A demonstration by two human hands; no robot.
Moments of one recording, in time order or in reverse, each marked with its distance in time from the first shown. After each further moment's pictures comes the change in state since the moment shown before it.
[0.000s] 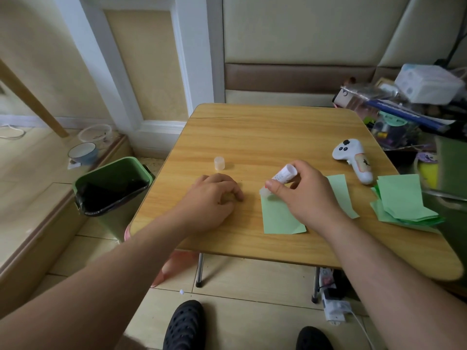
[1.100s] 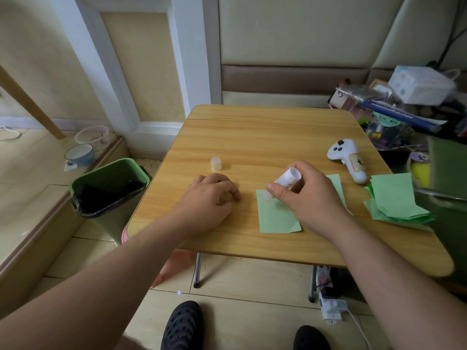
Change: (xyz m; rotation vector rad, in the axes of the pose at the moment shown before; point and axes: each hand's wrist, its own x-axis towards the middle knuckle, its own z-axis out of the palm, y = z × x) left_hand 0.002 -0.001 0.008 0.040 0.001 -0.070; right_hand -0.015 -0.002 -0.018 0.052 -0.056 -0.073
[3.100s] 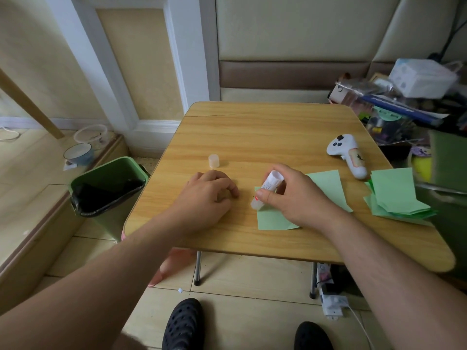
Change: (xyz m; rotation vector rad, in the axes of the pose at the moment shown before) left_hand 0.000 0.003 0.000 0.003 0.011 0.000; right_hand 0.012 0.001 0.012 -0.077 -0.214 0.043
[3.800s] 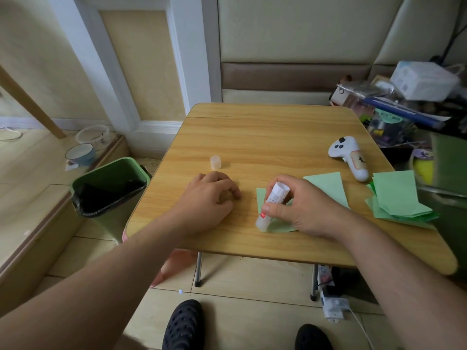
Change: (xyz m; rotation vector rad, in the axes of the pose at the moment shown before) left_hand -0.001 0.002 -0.001 -0.015 -0.008 -0.014; right_hand -0.016 -0.007 -0.011 0.078 -0.162 0.000
